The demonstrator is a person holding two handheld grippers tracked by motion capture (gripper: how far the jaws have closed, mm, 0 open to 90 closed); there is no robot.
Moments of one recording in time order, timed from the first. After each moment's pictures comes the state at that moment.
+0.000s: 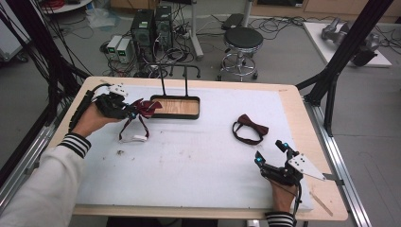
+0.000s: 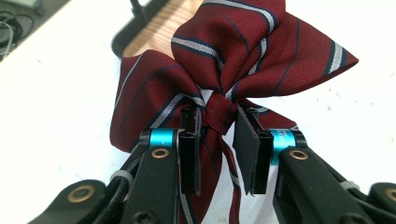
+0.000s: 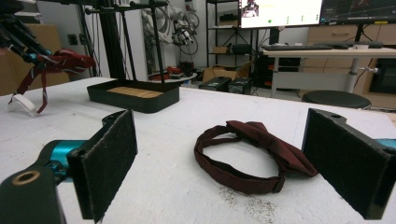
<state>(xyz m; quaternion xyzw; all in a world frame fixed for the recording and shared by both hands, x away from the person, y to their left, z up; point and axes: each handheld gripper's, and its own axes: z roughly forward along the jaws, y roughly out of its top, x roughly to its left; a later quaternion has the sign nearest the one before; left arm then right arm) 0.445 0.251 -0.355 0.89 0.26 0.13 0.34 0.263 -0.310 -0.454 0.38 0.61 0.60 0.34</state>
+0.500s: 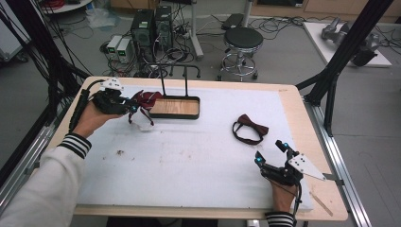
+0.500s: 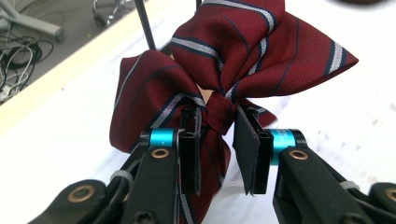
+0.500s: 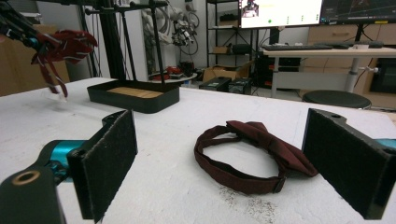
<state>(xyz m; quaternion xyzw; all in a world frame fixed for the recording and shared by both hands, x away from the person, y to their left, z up) 0.440 0.252 -0.340 0.86 0.28 0.15 0.41 0.263 -0.310 -0.454 0.38 0.61 0.61 0.34</state>
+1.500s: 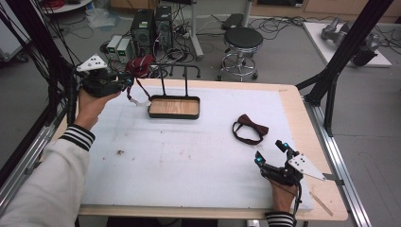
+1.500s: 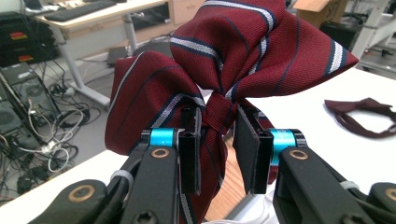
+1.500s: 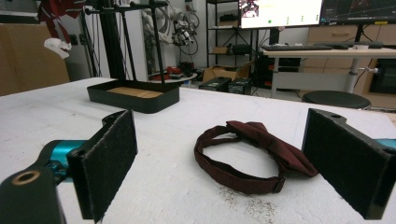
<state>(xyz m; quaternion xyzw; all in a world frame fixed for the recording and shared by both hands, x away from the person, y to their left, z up) 0.438 0.258 -0.290 0.74 0.32 0.25 0.54 0.263 -0.310 -0.454 0.38 0.61 0.61 0.34</state>
